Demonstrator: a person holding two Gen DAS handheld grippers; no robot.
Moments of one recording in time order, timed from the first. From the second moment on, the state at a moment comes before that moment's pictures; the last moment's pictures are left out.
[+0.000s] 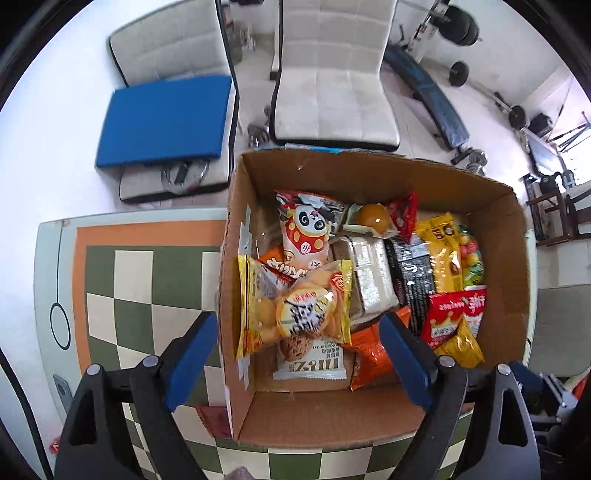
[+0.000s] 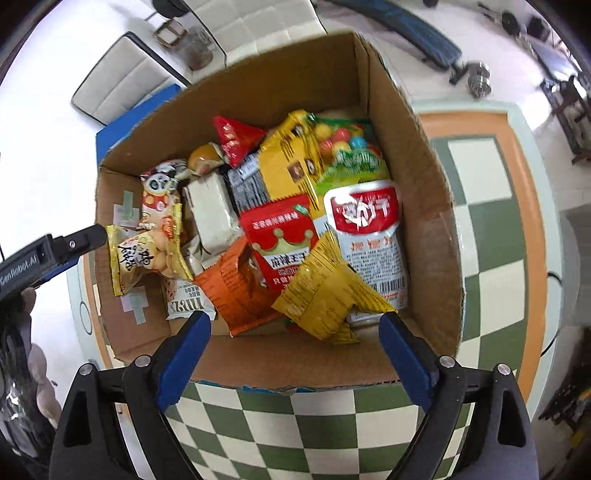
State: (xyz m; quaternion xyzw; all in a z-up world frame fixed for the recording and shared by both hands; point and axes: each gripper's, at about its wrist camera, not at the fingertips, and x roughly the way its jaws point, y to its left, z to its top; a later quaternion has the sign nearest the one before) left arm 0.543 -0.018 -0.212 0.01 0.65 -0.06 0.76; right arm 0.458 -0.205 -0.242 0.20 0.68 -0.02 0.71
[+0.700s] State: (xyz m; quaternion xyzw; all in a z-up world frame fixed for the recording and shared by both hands) left arm 0.417 -0.002 -0.137 -0.01 0.55 -0.06 0.84; right arm 0.382 -0.175 -0.140 0.12 0.57 -0.02 0.81
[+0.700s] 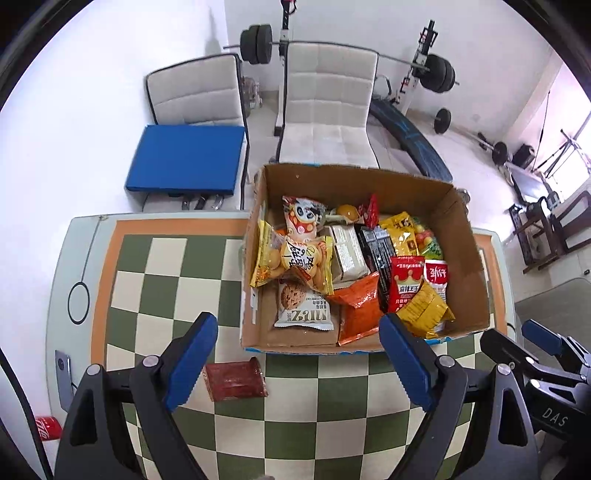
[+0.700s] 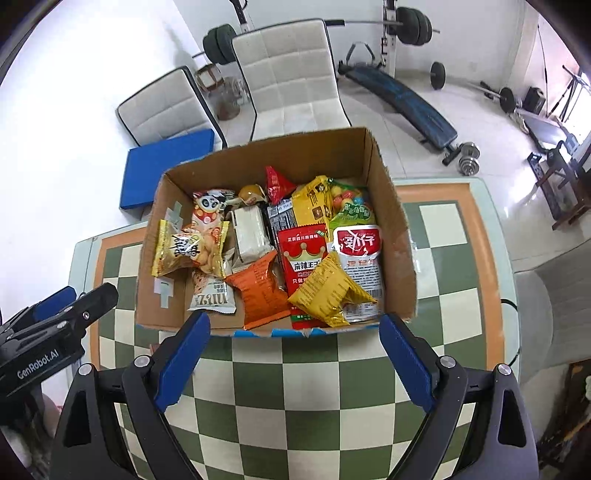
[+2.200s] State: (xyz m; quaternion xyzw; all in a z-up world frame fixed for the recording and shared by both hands) left arm 0.394 0.067 -0.377 -0.07 0.74 0.03 0.67; right arm 0.376 -0.130 -0.245 0.24 0.64 -0.01 0.73
